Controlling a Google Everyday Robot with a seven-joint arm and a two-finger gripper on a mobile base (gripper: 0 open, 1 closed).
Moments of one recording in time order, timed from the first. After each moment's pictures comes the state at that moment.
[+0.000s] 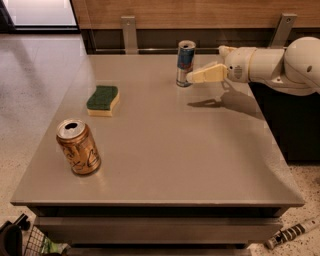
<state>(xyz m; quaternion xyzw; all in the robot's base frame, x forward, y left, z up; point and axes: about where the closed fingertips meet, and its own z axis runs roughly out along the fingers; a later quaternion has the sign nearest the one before) 0.718 -0.141 0.901 -0.35 0.71 0.25 0.56</state>
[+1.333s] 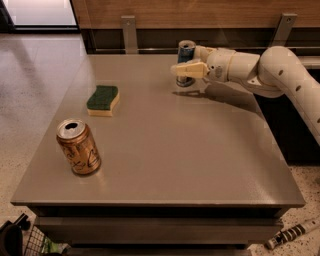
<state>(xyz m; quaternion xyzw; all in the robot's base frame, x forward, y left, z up) 0.757 -0.100 0.891 -0.35 0.66 0.31 0.59</state>
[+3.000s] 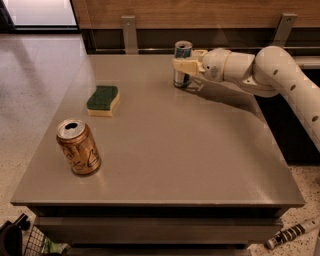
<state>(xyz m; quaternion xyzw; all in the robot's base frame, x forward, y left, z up) 0.757 -0.086 0.890 -0.35 0.66 0.32 0.59</state>
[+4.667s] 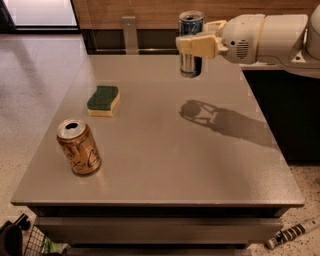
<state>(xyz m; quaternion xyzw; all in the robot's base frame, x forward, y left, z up) 0.611 -0.076 1.018 -0.40 0.65 0.30 0.57</state>
